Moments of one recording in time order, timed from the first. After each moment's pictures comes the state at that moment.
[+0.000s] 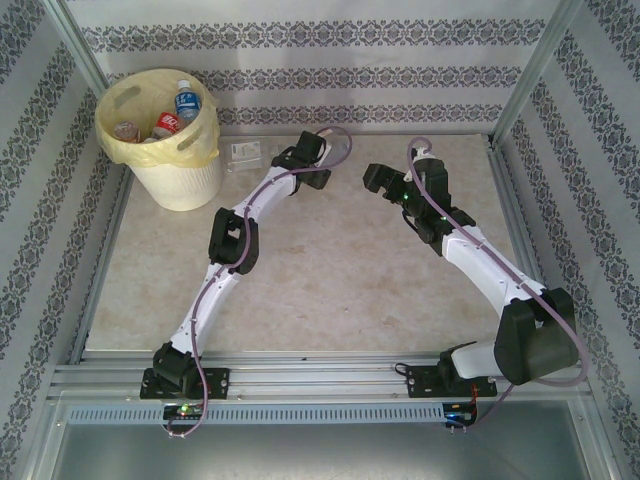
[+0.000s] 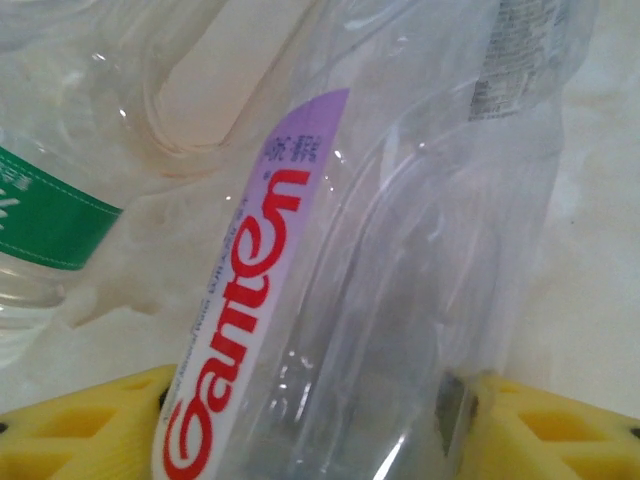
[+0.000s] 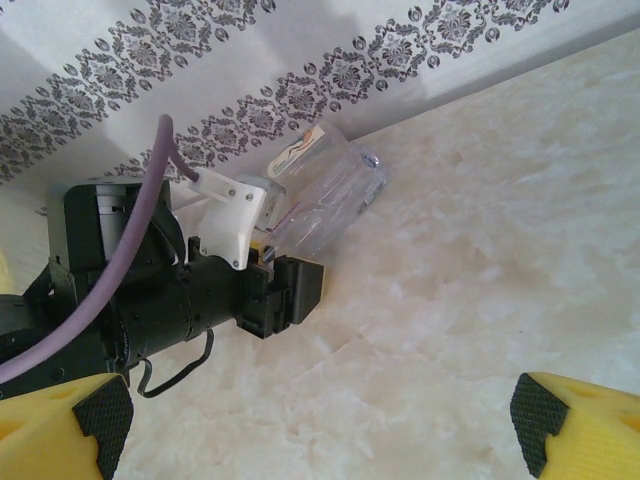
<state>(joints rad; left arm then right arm) -0.41 2.80 2.64 -0.68 -0.12 0.11 0.28 1.37 0.98 -0.03 -0.06 0.60</state>
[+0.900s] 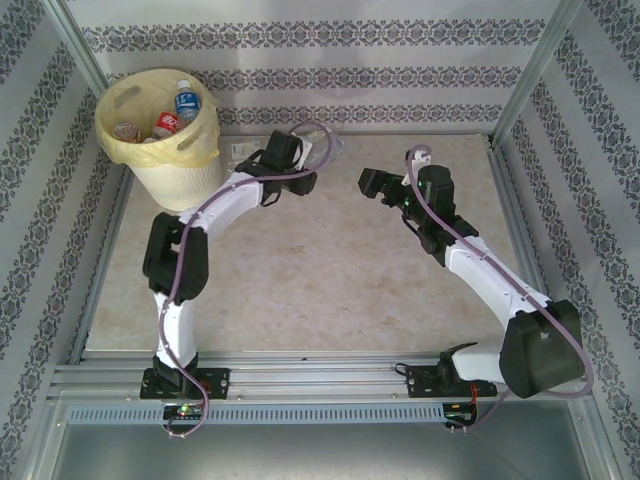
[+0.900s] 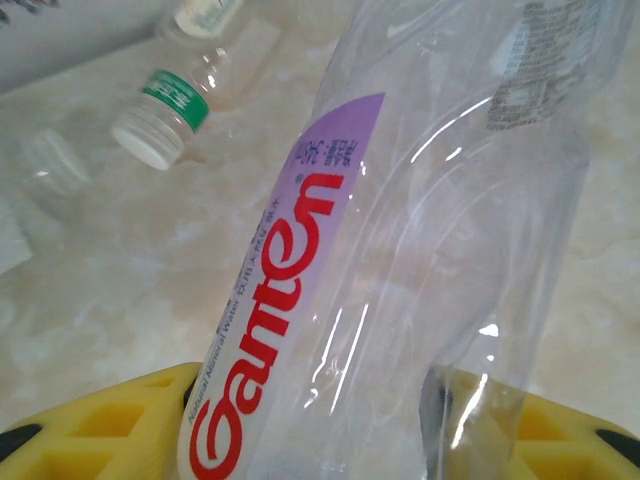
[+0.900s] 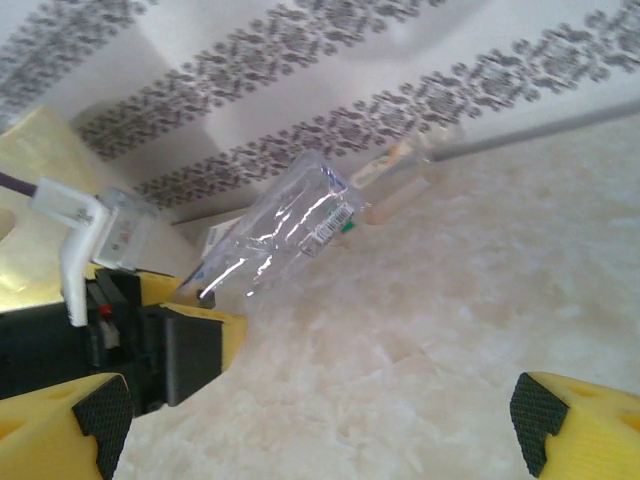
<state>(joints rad) -0.43 1.97 1.67 -0.45 -0.01 -0.03 0.30 1.30 0.90 0.12 -0.20 0.51</state>
